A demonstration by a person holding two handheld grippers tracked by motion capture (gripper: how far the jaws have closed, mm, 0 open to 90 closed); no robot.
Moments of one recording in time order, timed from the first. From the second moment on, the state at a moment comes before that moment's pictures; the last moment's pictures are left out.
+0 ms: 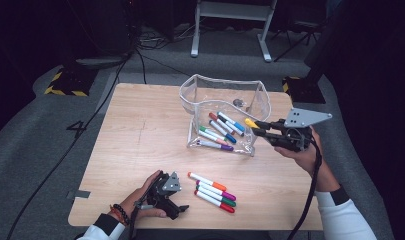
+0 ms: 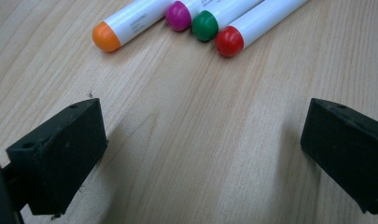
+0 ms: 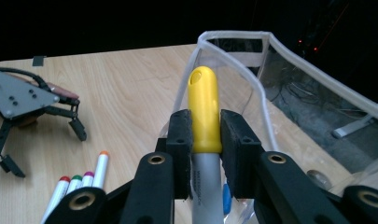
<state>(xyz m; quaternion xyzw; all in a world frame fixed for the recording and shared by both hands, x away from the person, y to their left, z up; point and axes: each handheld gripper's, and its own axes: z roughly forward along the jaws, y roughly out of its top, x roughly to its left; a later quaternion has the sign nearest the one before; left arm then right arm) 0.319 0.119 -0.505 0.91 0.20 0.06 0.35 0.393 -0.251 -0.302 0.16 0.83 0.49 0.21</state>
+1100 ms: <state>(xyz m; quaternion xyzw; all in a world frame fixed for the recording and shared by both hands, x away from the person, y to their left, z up) 0.318 0.119 -0.505 0.91 0.20 0.07 0.35 0.513 -0.193 -0.279 0.21 0.87 0.39 0.21</state>
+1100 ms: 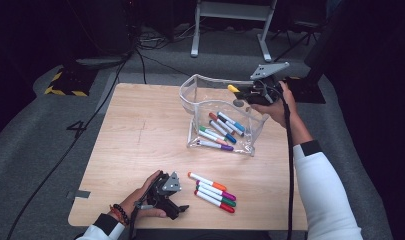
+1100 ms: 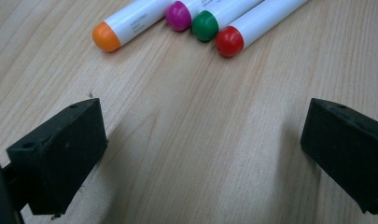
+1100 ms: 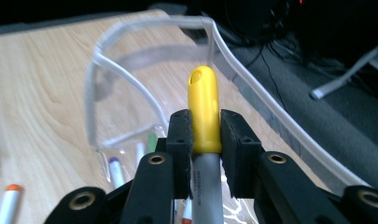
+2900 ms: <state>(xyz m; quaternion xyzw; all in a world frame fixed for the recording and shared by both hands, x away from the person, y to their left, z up) 0.318 0.119 -0.505 0.91 0.20 0.06 0.35 0.461 -0.244 -0.286 0.24 0.86 0.39 0.21</state>
